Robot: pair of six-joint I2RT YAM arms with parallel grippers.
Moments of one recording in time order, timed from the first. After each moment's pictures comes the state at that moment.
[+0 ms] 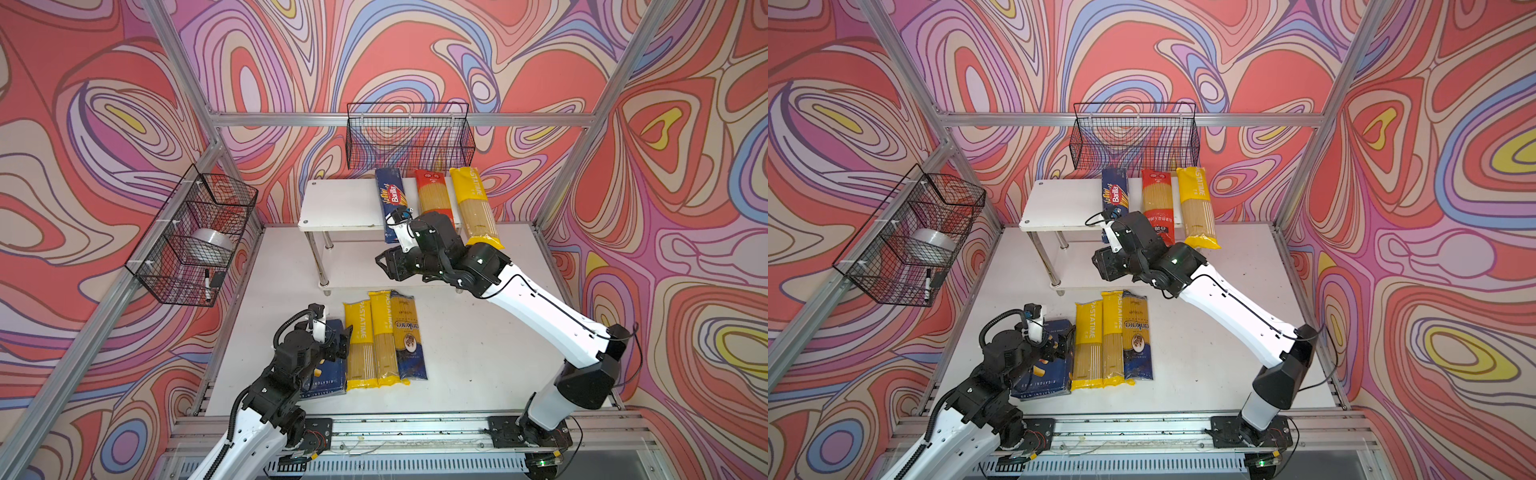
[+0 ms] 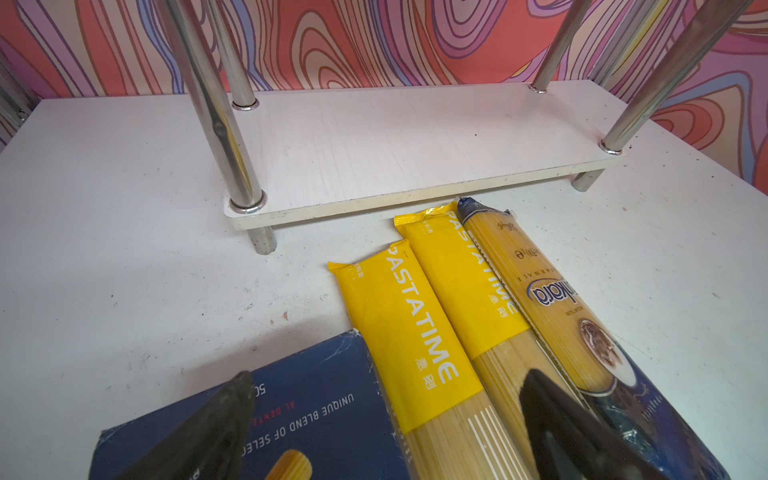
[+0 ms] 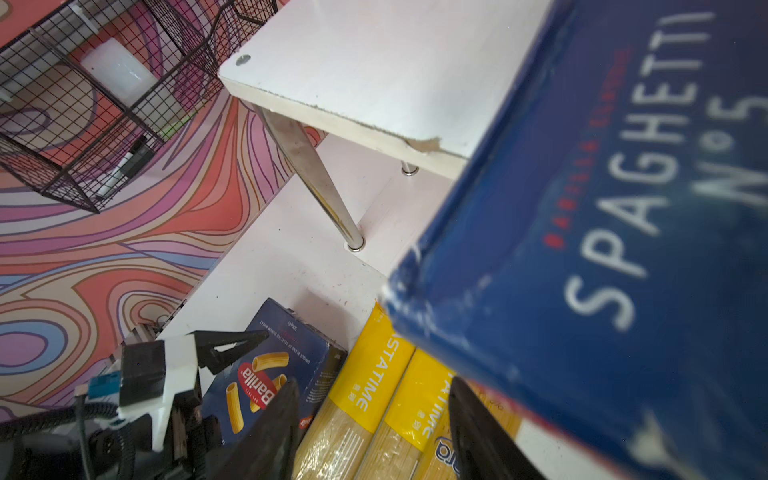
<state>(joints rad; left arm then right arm) -0.47 0.43 0.30 -0.28 -0.11 -0.19 0.86 1.60 1.78 -0.75 0.02 0.32</state>
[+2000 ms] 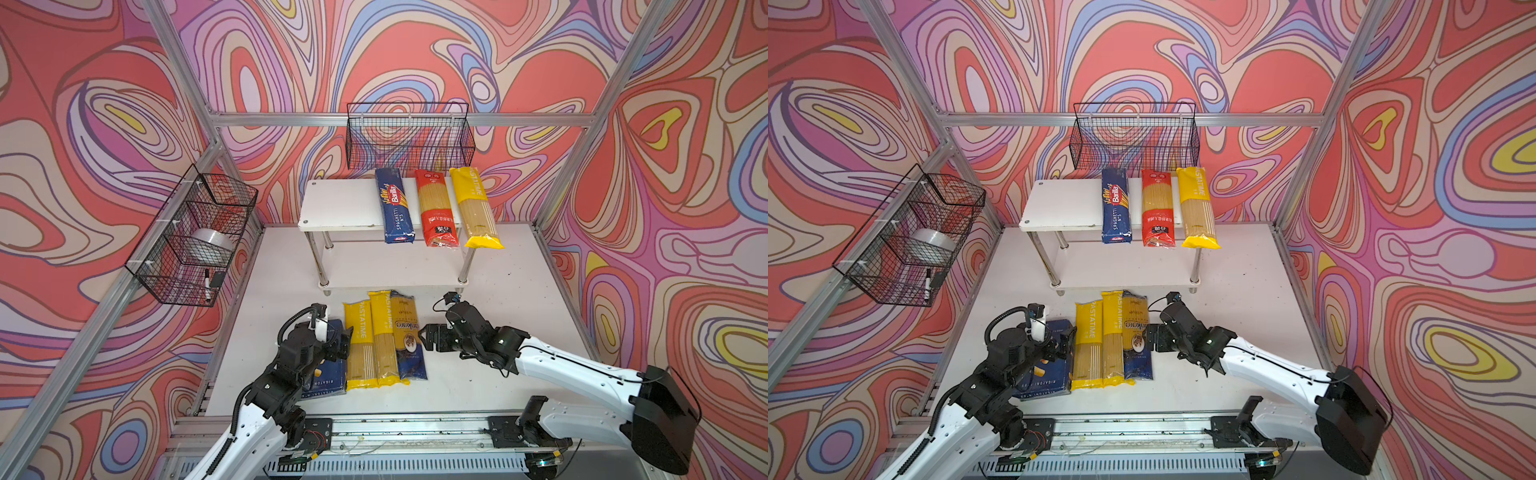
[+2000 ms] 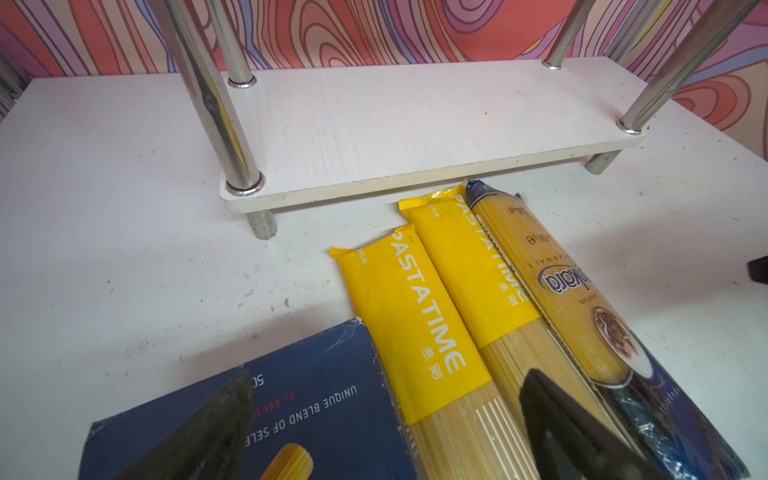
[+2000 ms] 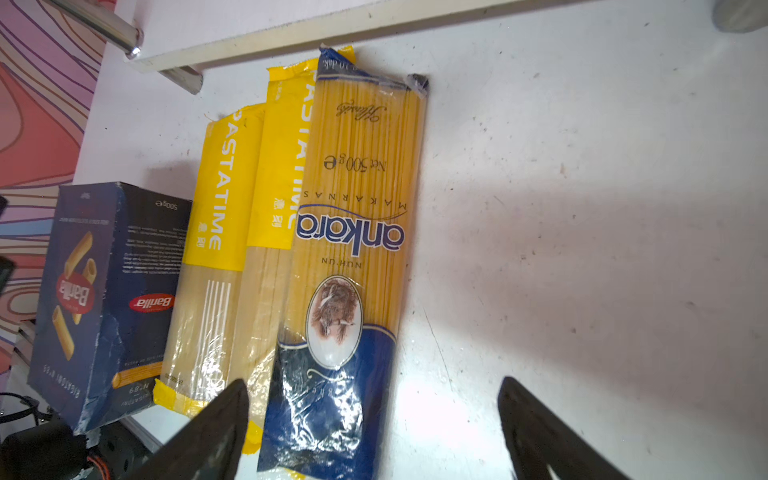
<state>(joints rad) -0.47 0.46 0.30 -0.28 -0.11 -0.19 0.82 1.24 0.69 -0.30 0.03 0.71</state>
